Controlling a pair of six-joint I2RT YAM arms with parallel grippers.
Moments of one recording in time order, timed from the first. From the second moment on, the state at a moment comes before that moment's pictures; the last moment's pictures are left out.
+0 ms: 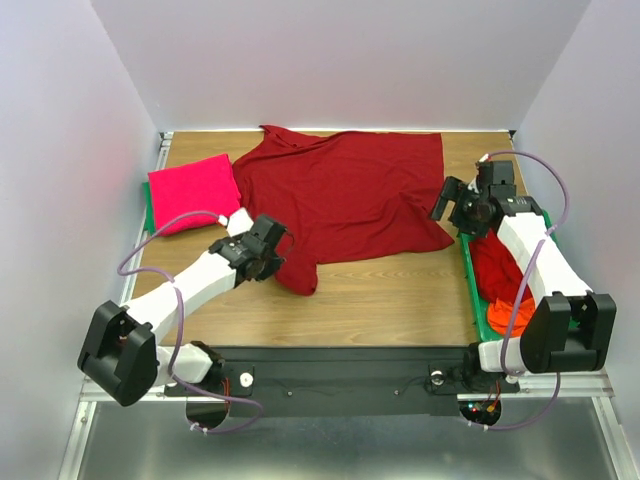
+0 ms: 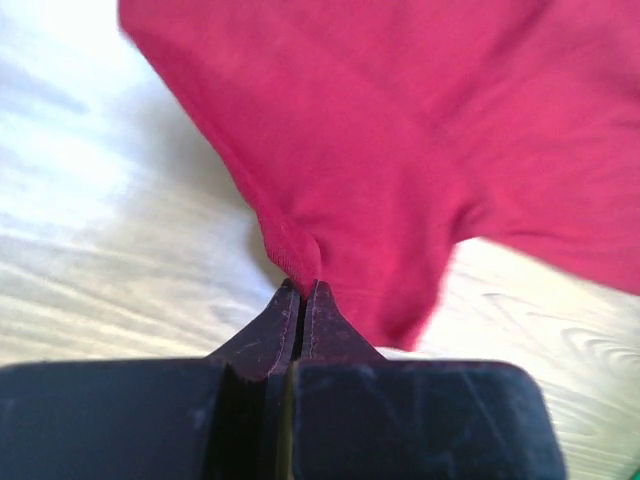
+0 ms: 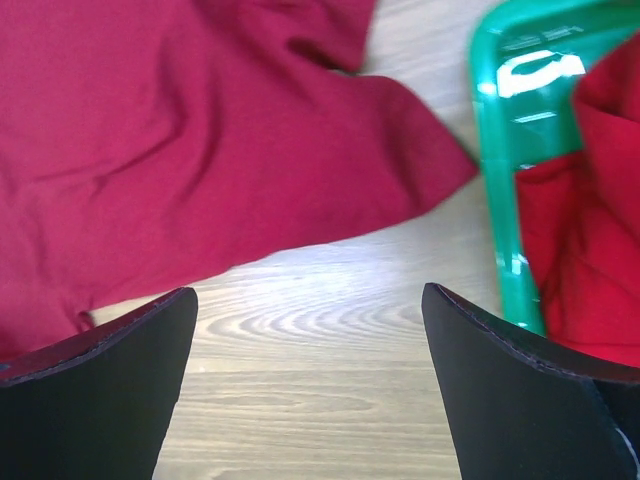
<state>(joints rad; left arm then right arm) -0.63 1.24 0.79 -0.62 -0.35 -1.14 0.03 1.35 1.11 -0.63 -0.15 0.41</state>
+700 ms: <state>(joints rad) -0.27 1.18 0.82 -0.50 -0.32 -0.88 0.02 1.47 1.01 -0.62 -0.07 0.41</state>
